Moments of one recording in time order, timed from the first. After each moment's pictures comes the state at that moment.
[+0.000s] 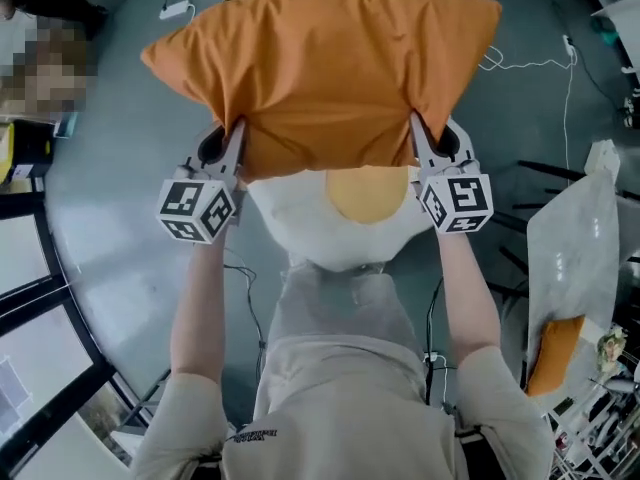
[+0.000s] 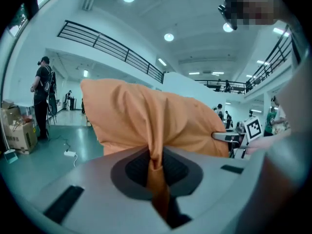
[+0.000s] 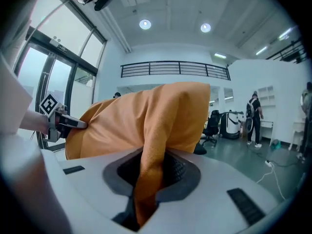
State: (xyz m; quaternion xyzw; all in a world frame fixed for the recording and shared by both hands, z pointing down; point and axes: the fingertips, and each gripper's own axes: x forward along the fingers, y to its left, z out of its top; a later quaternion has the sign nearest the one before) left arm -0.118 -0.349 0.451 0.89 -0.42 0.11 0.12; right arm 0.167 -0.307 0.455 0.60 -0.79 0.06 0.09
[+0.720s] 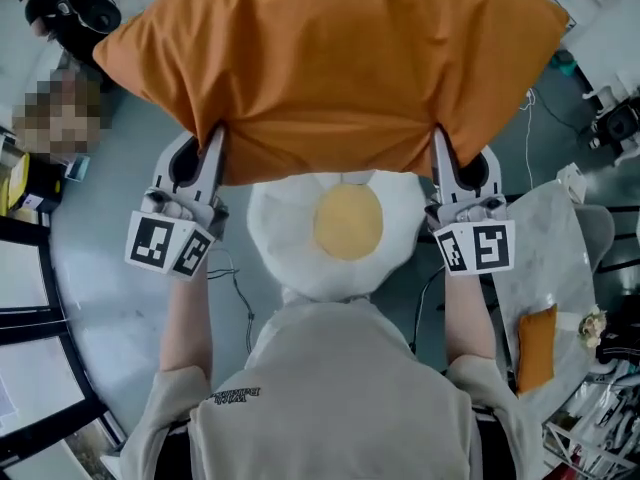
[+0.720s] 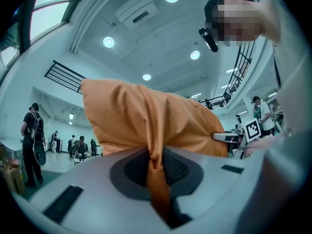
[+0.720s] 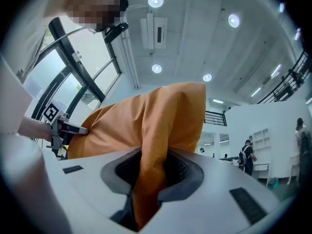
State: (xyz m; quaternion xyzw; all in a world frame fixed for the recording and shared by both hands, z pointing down) left arm -0.110 -0.243 0.131 0.92 -0.39 -0.05 -0.07; right arm 0.176 -0.174 0.123 0.62 -0.77 -0.16 -0.04
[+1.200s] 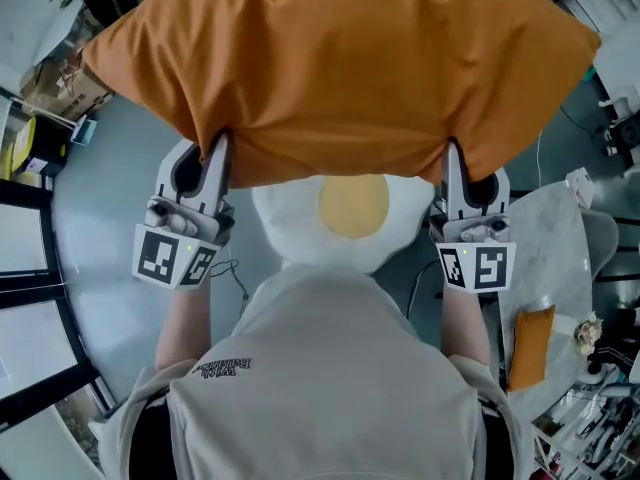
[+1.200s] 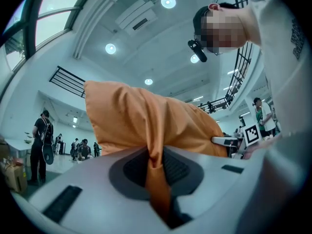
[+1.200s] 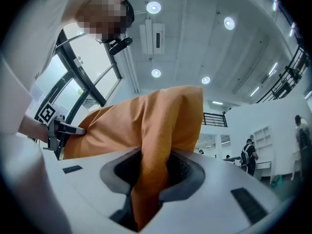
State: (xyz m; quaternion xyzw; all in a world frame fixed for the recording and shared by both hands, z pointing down) left arm -0.126 -0.190 0.142 0.91 -0.40 -0.07 -0.08; right arm 0.167 -0.136 0.140 0.61 -0.77 -0.16 -0.07
